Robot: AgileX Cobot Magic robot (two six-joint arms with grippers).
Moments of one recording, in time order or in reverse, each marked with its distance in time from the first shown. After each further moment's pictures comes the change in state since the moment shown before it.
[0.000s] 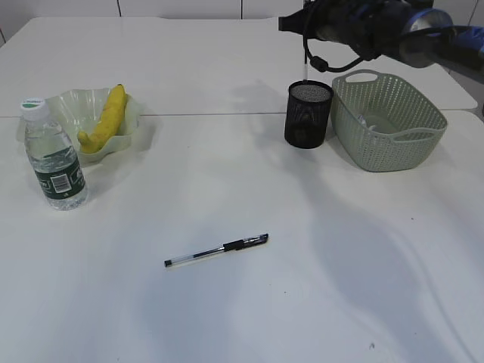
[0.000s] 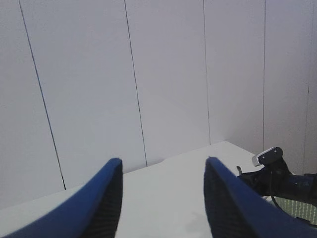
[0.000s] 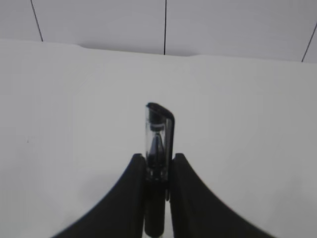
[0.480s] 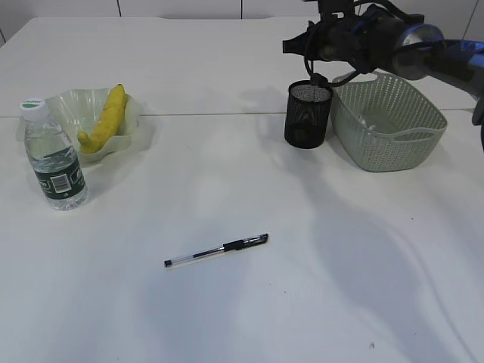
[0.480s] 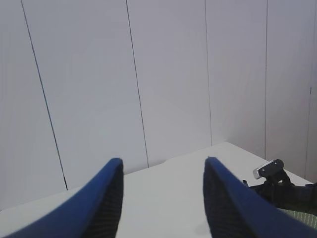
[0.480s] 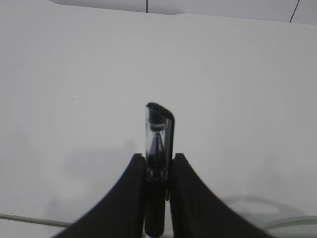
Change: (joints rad) left arm 0.000 0.000 0.000 0.000 -0.008 0.000; right arm -0.002 0.045 0.000 -0.013 0.091 0.000
